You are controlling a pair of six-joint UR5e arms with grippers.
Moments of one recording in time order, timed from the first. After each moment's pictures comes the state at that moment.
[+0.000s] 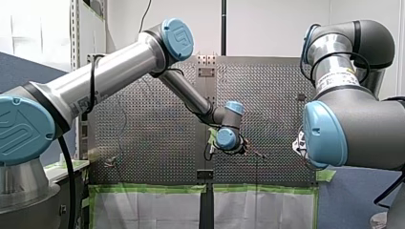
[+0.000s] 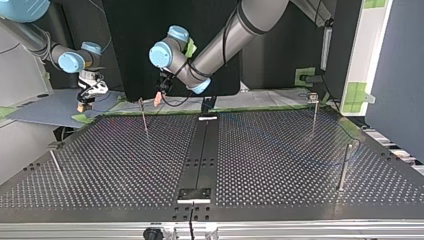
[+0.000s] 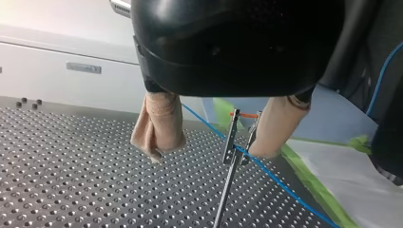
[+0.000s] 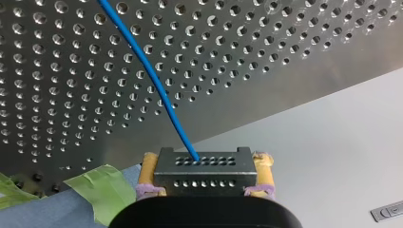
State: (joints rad) left arm -0.82 -2.52 -1.20 -2.83 -1.91 -1.57; right arm 1.56 -0.66 1.61 -0.92 1.54 1.98
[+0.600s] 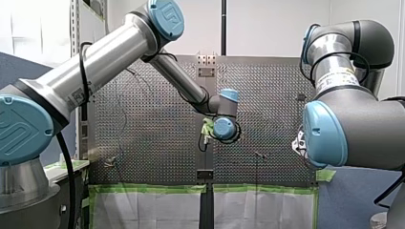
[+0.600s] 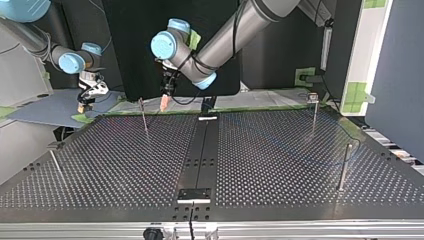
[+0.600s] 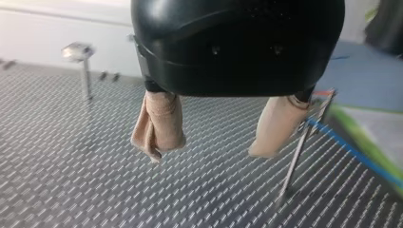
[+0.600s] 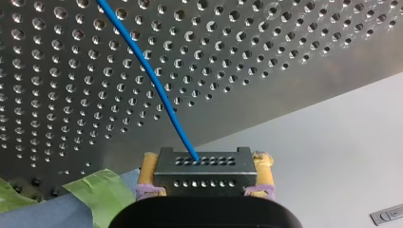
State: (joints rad) left arm -0.82 -2.38 -1.35 -2.71 -2.05 -1.64; right arm 1.57 -0.66 1.61 -0.92 1.54 1.98
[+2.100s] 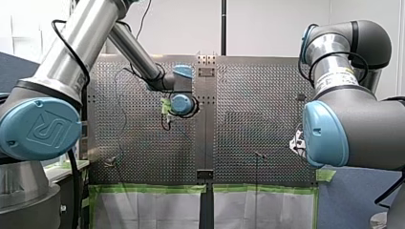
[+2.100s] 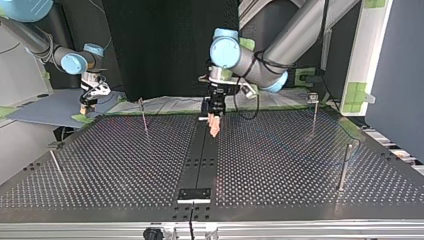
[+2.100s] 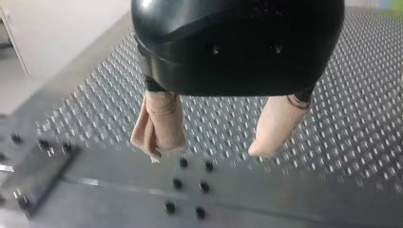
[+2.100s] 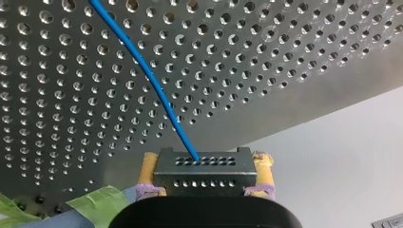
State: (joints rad) left arm -0.56 -1.99 -1.74 -2.52 -1.94 -1.72; right arm 1.58 -0.66 1.60 -0.93 1.54 1.99
